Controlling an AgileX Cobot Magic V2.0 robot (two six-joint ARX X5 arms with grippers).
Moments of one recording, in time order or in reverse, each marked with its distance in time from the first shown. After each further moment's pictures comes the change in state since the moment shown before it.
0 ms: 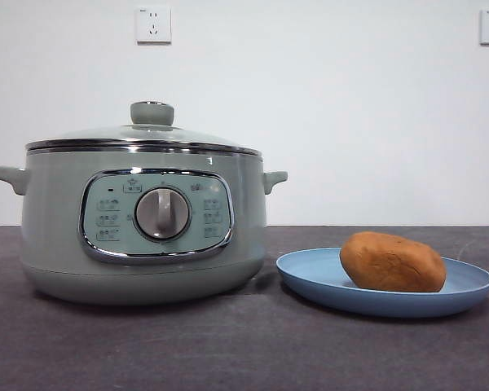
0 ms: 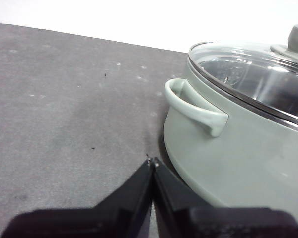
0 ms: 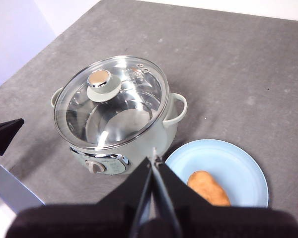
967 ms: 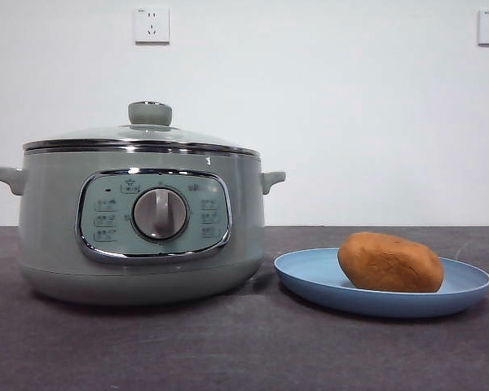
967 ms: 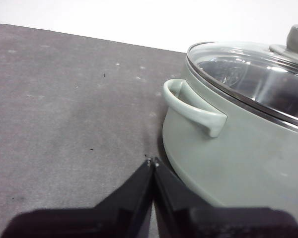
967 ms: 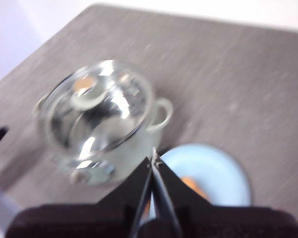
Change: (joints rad) left arm 0.000 0.000 0.000 0.000 -0.001 0.000; right arm -0.086 -0.013 -0.023 0.048 0.000 -0.037
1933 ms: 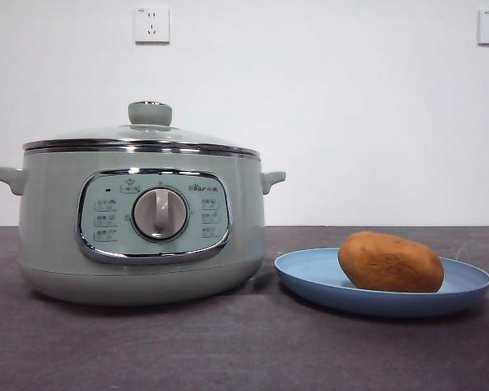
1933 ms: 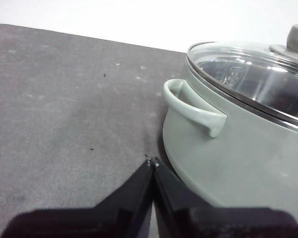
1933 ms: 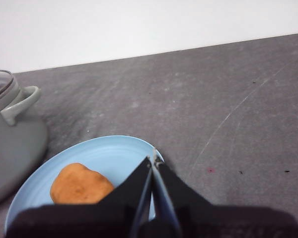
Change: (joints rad) left arm 0.000 0.000 0.000 0.000 0.000 0.000; right arm -0.274 -0.670 -1.278 0.965 0.084 0.136
